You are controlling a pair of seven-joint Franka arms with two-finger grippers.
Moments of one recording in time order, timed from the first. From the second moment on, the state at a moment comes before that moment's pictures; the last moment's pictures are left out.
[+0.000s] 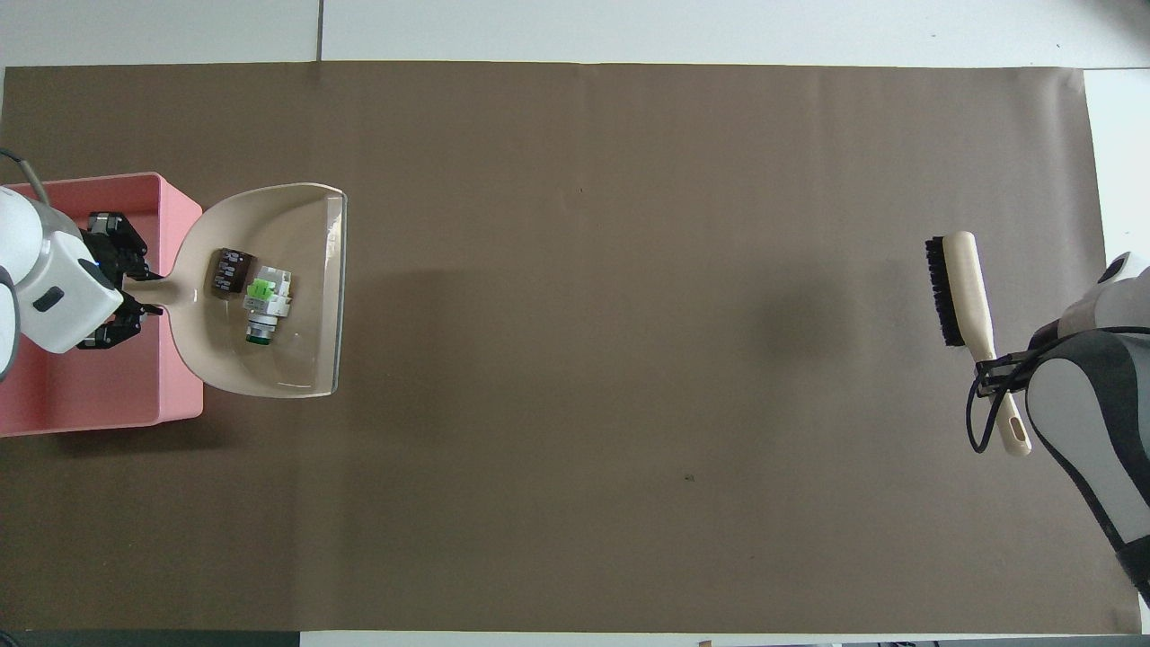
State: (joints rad) left arm 0.03 0.00 -0.02 -1.91 0.09 1.92 1.62; right arm -0.20 -0.07 0.02 -2.22 -0.06 1.94 -0.22
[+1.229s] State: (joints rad) left arm 0.29 0.14 -0.01 -1.78 0.59 2.04 1.79; right arm -0.20 -0.05 0.03 -2.33 -0.06 2.09 -0.17
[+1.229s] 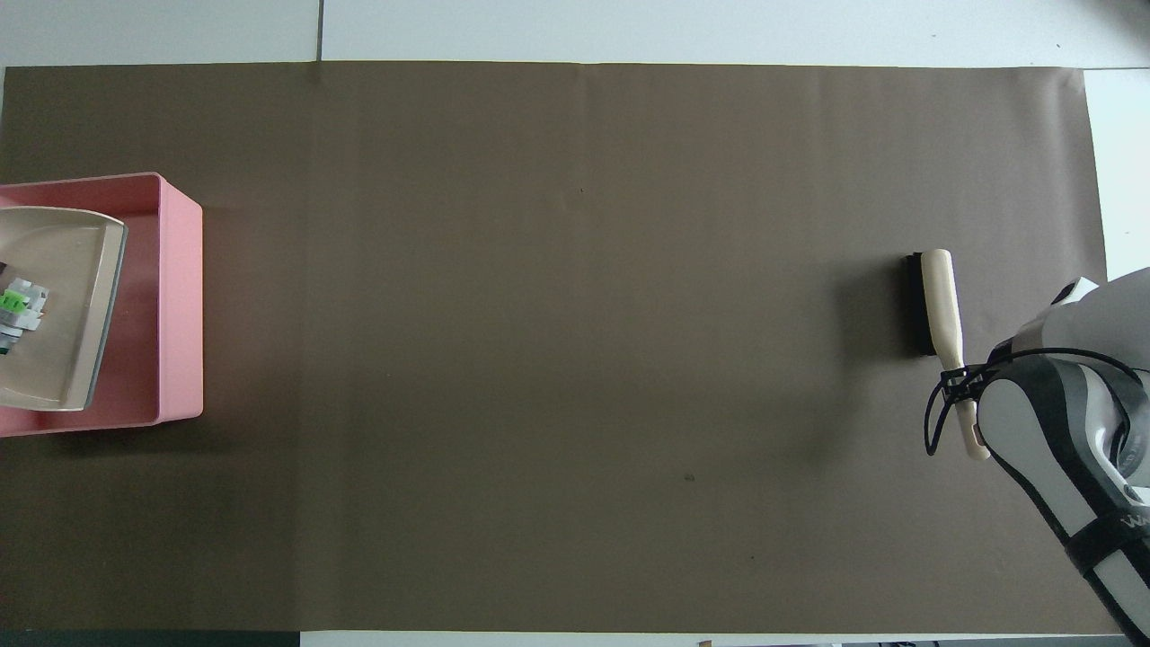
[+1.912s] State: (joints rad) left arm 0.28 0.15 -0.02 -1.78 0.87 2.06 1.65; right arm -0.18 -0.07 0.05 -2.24 -0.06 2.07 -0.17
